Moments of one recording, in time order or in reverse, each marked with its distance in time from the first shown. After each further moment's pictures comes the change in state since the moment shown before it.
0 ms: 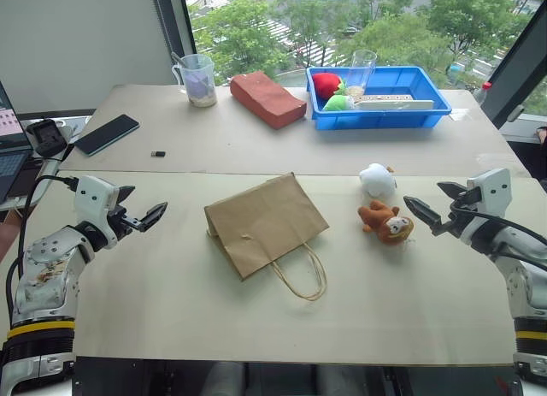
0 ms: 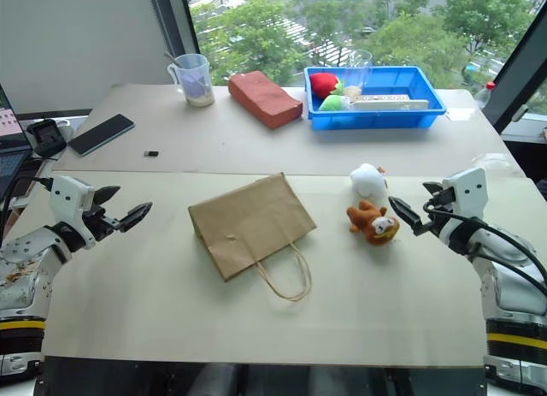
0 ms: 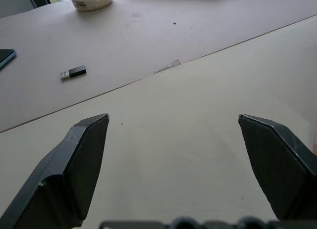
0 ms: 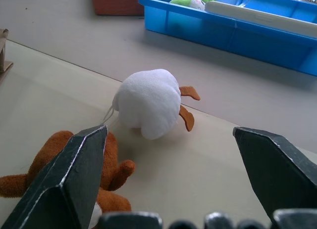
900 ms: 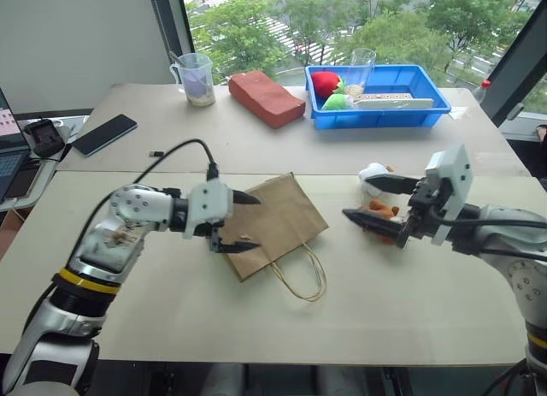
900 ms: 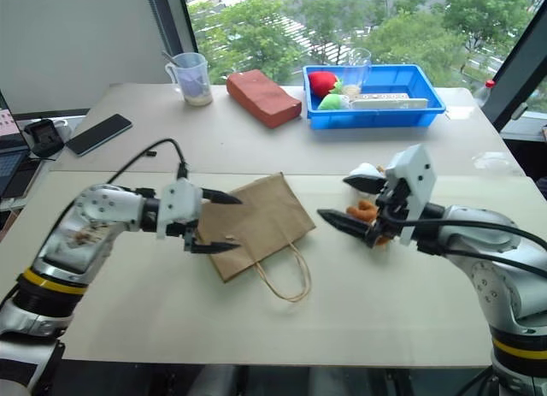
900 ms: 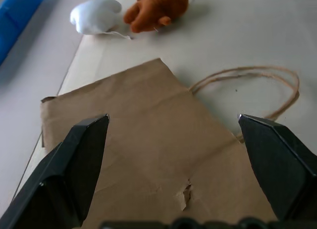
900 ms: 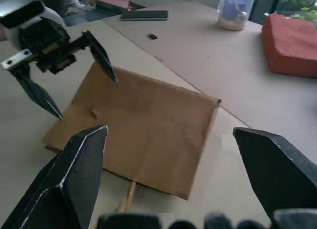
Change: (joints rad) left arm -0.326 0.011 -0.597 -0.172 0.133 -0.199 -0.504; right arm -0.035 -0.094 0.101 -0.658 0.406 0.483 0.074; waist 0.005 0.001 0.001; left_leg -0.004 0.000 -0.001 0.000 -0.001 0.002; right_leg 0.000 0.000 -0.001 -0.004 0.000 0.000
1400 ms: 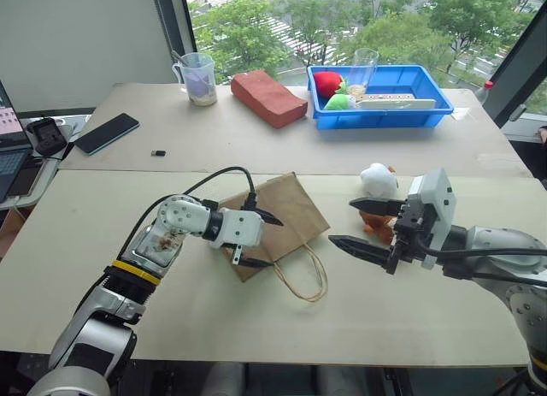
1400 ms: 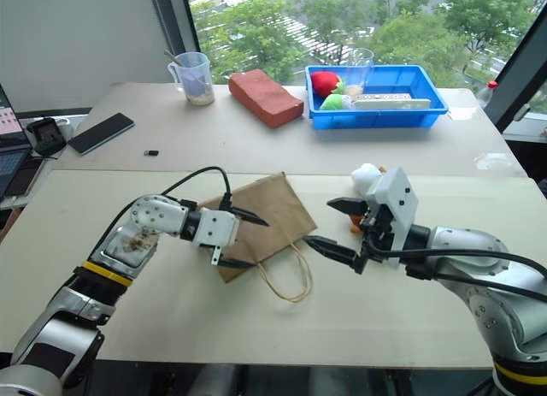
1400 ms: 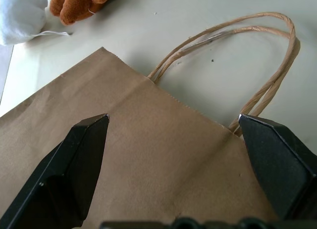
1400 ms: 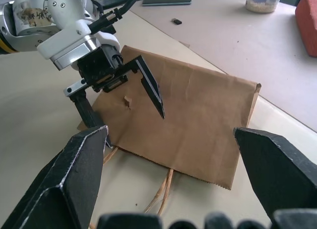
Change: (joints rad) left arm -0.081 -0.132 -0.094 0.234 0.180 -0.279 -0.049; right arm 0.113 -0.005 -0.004 -0.098 0.028 0.028 -0.070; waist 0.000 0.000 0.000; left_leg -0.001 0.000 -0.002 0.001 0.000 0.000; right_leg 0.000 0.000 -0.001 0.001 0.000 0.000
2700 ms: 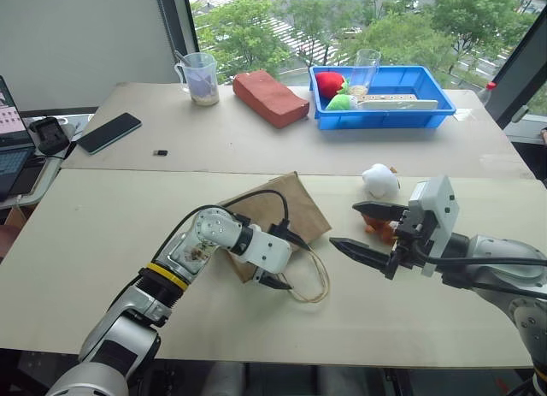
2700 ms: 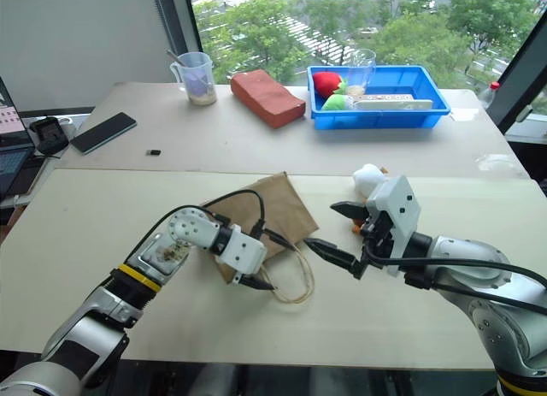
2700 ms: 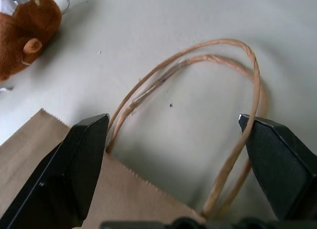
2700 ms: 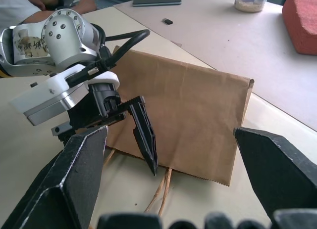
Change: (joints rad) left arm -0.004 -0.152 -0.108 0.033 0.076 -0.105 -0.032; right arm 0.031 -0.002 -0.019 -0.050 0.037 0.001 -0.095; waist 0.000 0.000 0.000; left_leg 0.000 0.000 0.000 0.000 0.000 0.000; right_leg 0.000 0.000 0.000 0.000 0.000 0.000
